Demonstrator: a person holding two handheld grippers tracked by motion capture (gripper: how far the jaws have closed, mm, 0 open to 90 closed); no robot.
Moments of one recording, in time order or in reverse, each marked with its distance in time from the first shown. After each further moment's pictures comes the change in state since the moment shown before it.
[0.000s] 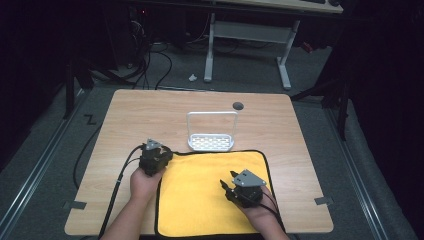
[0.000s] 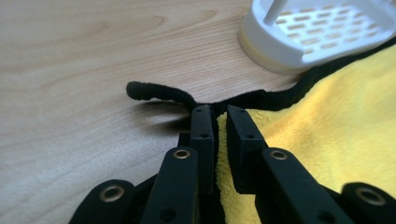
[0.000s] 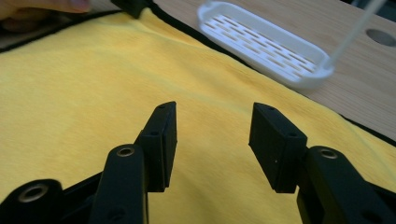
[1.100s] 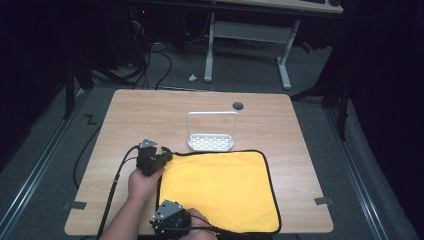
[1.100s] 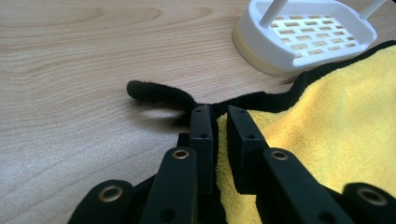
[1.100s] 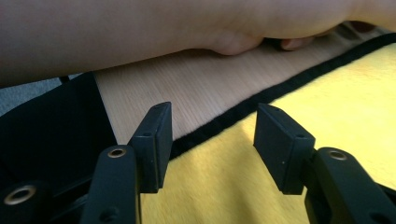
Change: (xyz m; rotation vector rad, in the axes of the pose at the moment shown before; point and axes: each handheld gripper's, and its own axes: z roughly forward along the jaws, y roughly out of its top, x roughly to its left) left arm 0.002 -0.002 -0.002 0.003 -0.026 -0.013; right arm 0.174 0.034 0.066 0.110 0.355 -0.182
